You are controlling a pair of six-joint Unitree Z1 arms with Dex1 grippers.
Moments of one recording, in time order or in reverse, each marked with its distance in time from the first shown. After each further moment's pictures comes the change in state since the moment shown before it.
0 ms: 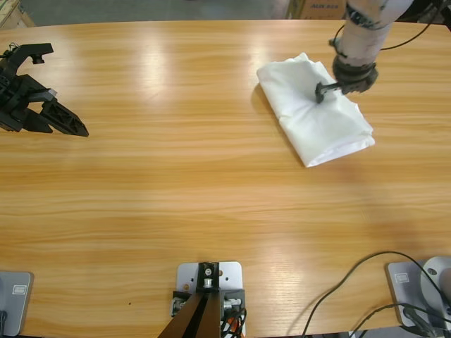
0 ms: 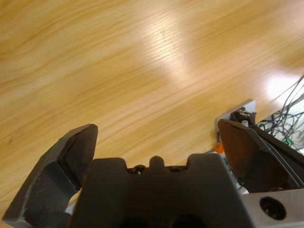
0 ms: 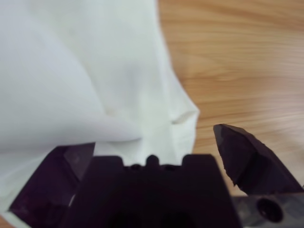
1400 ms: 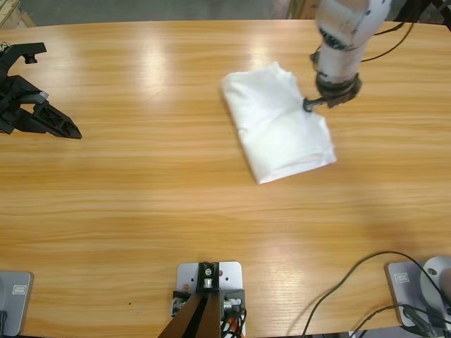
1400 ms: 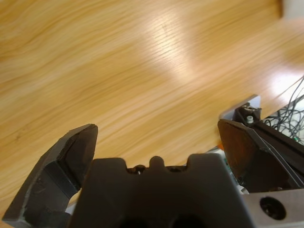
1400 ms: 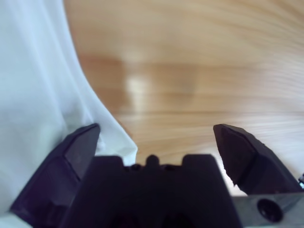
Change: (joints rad) arm 0 -0.002 -0.028 0.007 0.012 0.015 0.023; arm 1 0.175 0.050 0.049 -0.024 -0.030 0.022
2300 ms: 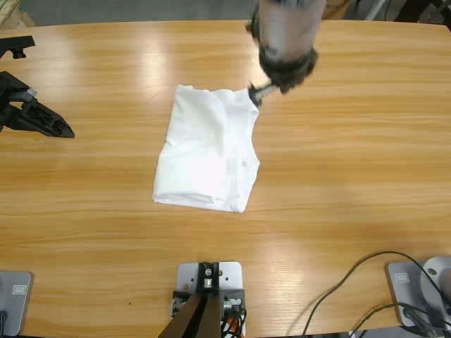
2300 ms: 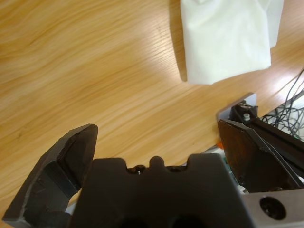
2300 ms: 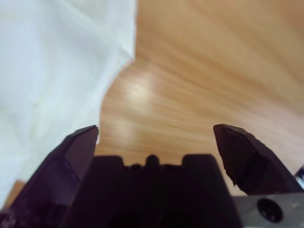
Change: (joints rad) arm 0 -0.009 -0.043 0.002 0.007 0.000 0.000; arm 1 0.279 -0.025 -0.485 0.366 0.035 -0.004
